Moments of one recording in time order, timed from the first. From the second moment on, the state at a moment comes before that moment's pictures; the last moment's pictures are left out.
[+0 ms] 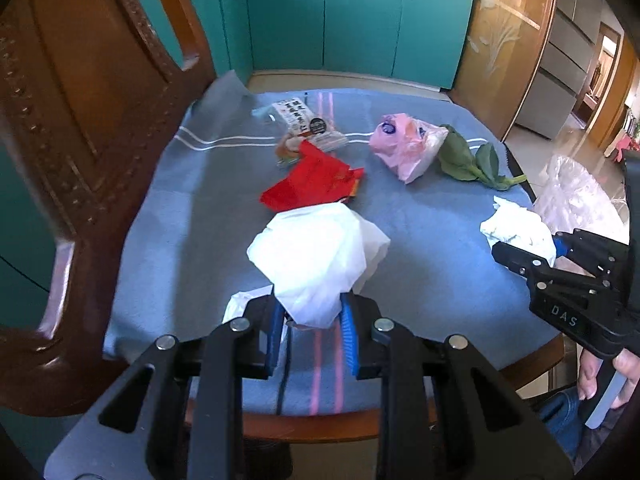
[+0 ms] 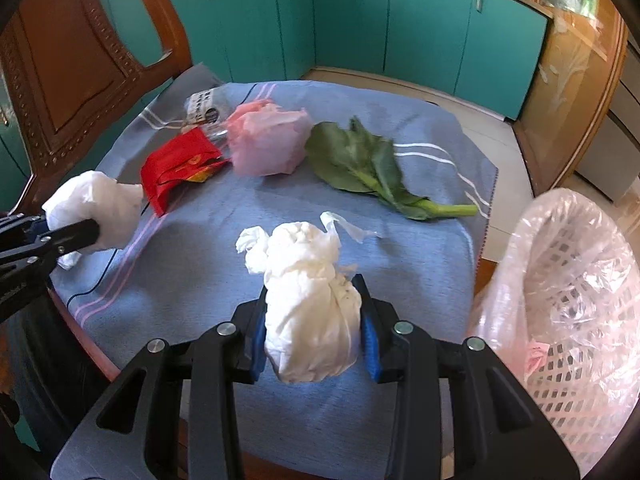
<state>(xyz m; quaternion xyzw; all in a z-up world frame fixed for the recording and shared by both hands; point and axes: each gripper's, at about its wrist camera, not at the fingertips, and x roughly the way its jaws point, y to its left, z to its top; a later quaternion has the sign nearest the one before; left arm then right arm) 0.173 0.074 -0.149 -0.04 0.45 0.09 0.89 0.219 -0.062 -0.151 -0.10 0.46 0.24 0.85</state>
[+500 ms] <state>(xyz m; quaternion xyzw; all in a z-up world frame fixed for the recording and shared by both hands) 0.172 0.074 -0.161 -0.06 0.48 0.07 0.87 0.214 -0.052 -0.158 -0.11 0.46 0.24 0.85</state>
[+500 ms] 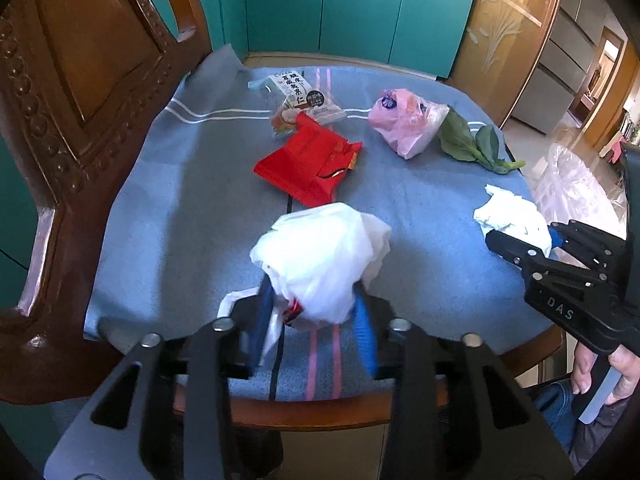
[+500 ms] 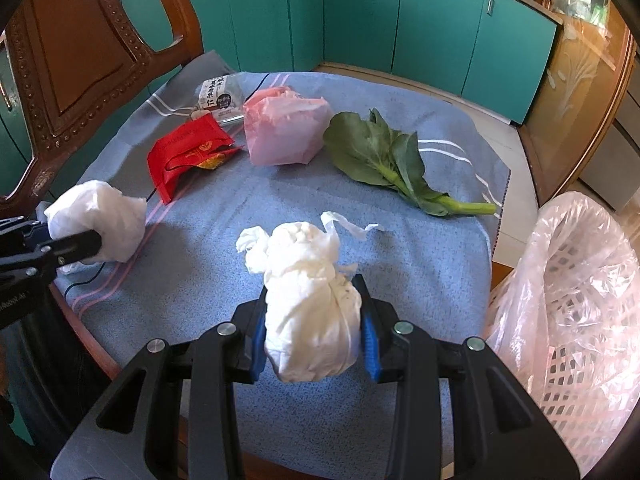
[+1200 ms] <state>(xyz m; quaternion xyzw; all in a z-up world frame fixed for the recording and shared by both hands) 0.171 0.060 -0.138 -0.02 0.44 0.08 0.89 0.214 -0.053 -0.156 -0.11 0.45 0.23 0.85</state>
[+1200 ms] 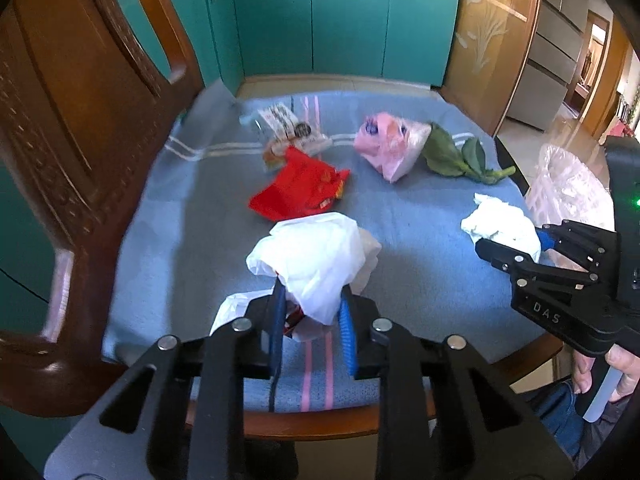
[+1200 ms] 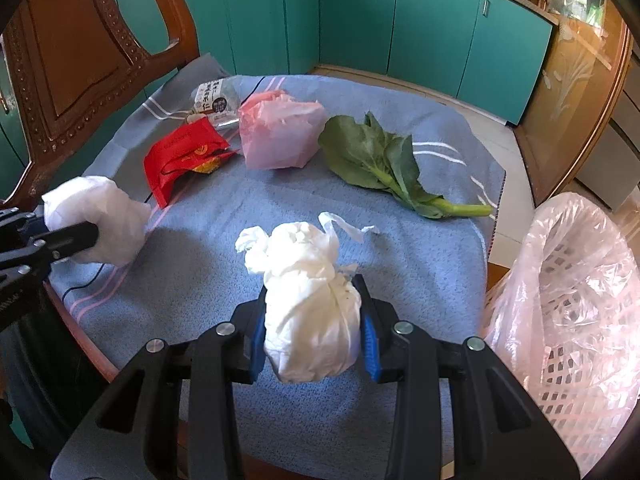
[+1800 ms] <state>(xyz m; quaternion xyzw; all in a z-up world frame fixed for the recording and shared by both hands) 0.166 0.056 -0.131 -0.02 0.44 0.08 0.90 0.212 -0.056 -0.152 -0.11 0.45 0.23 0.86</state>
